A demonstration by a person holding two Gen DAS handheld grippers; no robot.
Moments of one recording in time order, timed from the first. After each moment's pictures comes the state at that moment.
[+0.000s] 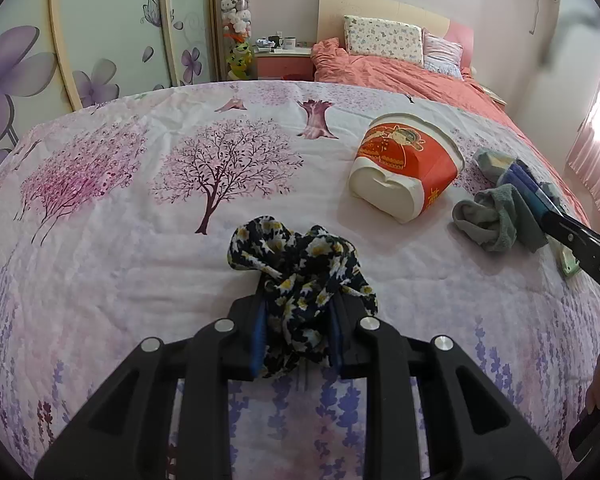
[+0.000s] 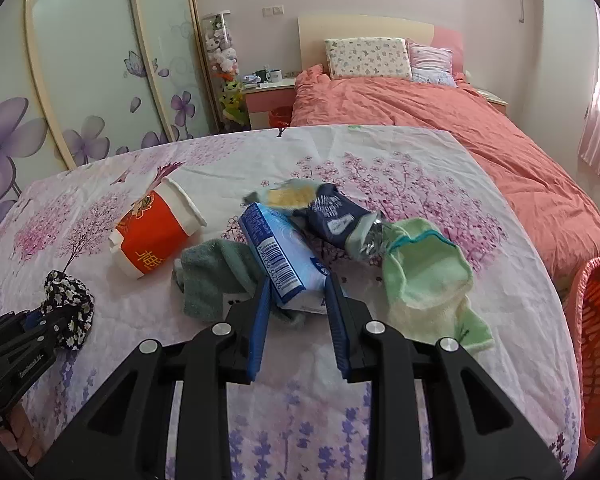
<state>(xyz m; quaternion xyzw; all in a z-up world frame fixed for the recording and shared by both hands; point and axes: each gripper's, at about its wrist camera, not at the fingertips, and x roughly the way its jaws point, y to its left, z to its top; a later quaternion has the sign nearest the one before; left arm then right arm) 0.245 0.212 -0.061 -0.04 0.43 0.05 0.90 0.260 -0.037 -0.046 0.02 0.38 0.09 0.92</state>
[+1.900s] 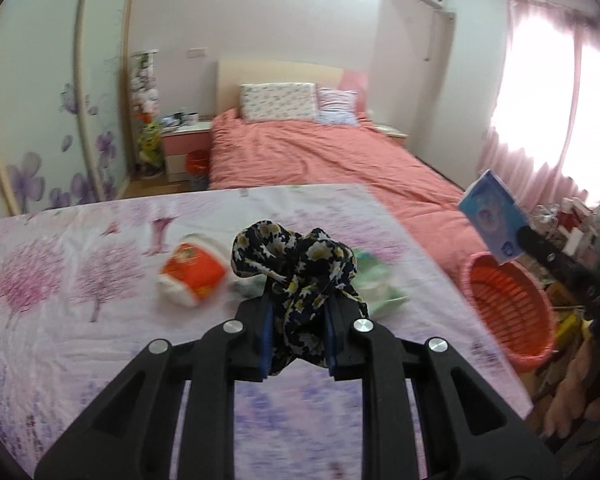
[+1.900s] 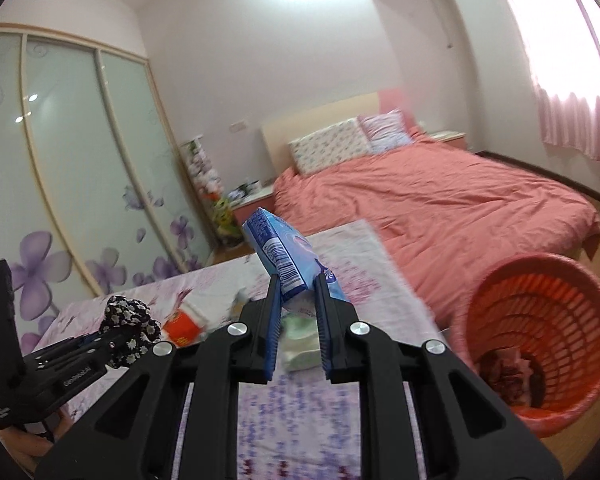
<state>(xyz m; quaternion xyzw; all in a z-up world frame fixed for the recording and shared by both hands) 0.190 0.065 0.061 -0.02 0.31 -0.12 0.94 0.142 -0.185 0.040 0.16 0.20 0.05 0.96</state>
